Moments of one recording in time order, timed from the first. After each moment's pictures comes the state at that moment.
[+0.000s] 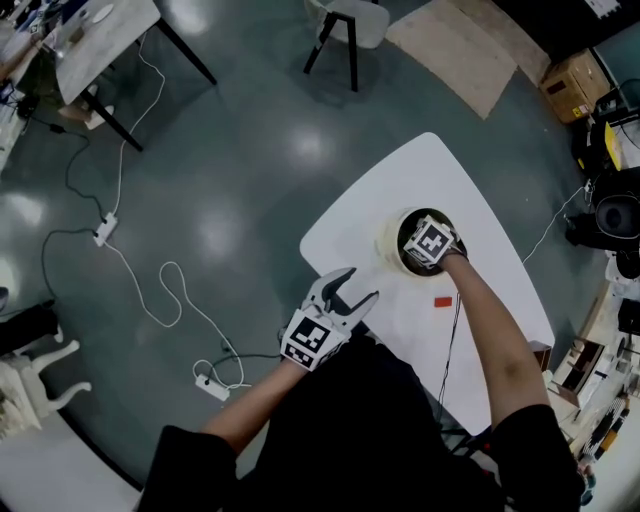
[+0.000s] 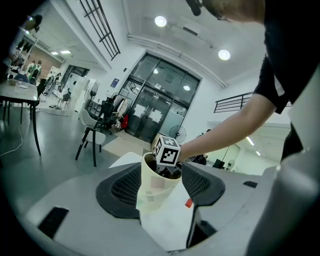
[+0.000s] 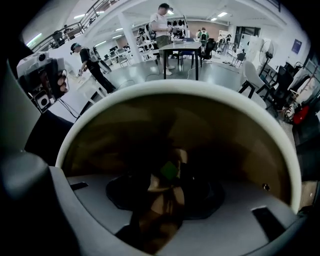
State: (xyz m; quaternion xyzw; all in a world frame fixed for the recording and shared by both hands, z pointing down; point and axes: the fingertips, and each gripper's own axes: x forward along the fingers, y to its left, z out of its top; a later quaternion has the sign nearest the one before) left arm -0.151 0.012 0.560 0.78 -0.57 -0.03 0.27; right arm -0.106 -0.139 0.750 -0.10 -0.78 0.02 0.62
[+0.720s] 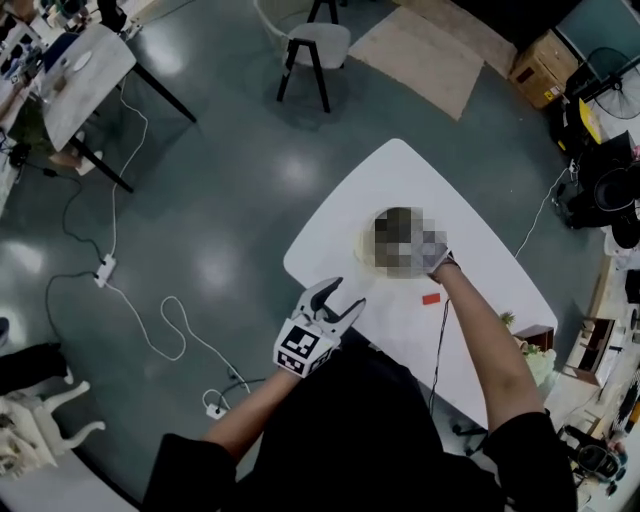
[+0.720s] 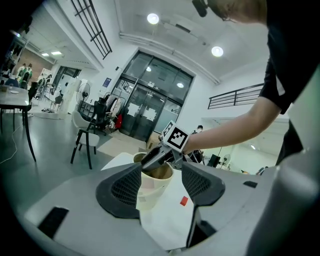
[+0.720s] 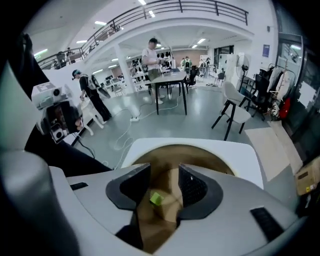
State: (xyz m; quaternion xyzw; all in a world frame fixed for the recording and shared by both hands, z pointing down) left arm -0.122 0.015 0.550 0.80 -0.54 -0.01 0.25; right arm -0.111 -0.135 0.668 -0.03 -0.86 0.07 0.50
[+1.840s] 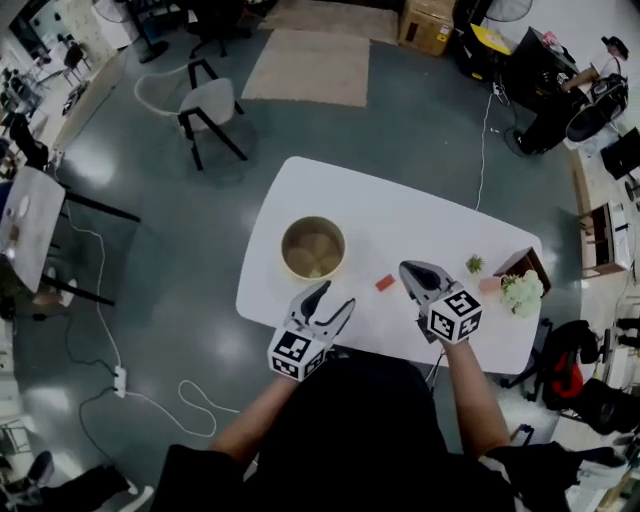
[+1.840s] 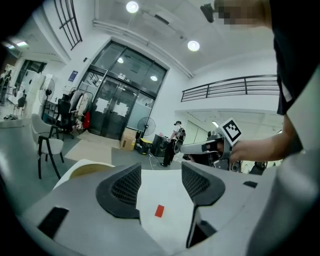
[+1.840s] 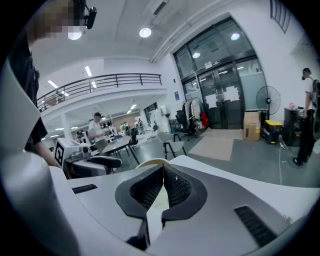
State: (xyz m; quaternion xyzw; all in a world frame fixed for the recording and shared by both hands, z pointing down) left arm -0.001 -0.032 0.517 0.89 -0.41 0.03 0.20; right arm 0.121 -0.099 0.500 0.35 -0.90 0.19 0.16
